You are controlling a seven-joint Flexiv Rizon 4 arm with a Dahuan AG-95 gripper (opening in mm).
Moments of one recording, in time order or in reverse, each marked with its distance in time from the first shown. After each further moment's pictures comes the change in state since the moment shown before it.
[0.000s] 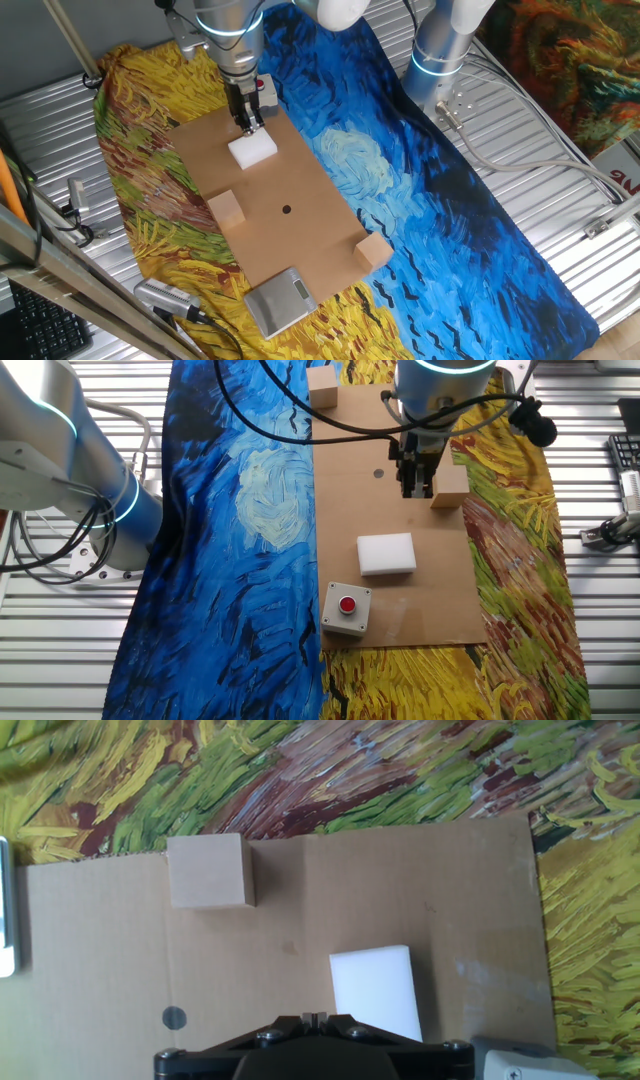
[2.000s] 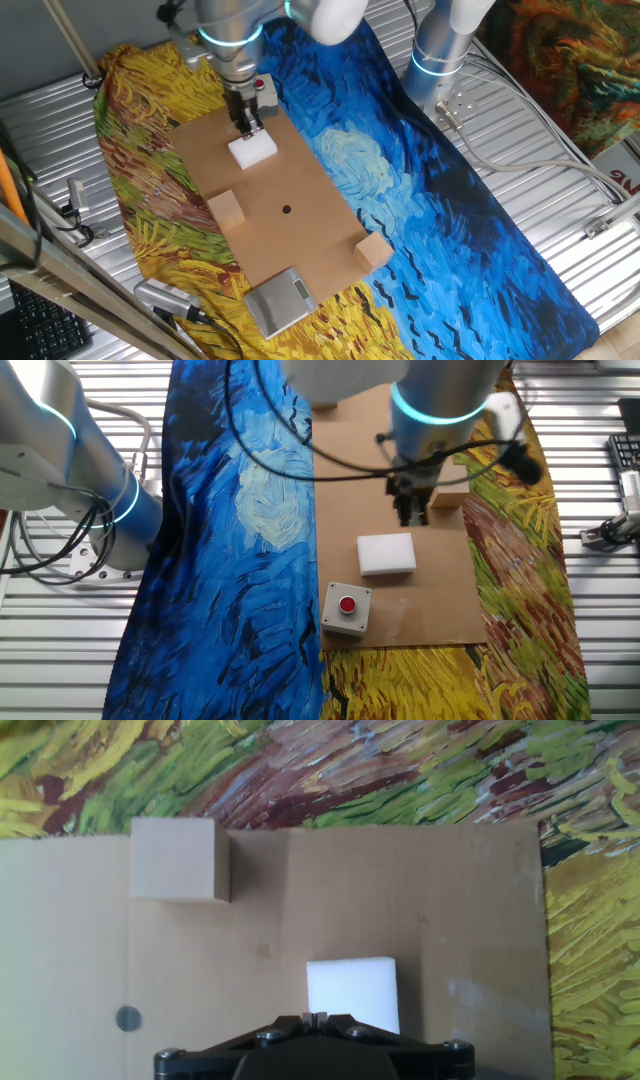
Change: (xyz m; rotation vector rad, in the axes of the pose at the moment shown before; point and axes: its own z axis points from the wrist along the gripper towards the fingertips) arm 0.019 -0.027 0.050 0.009 -0.020 -0.077
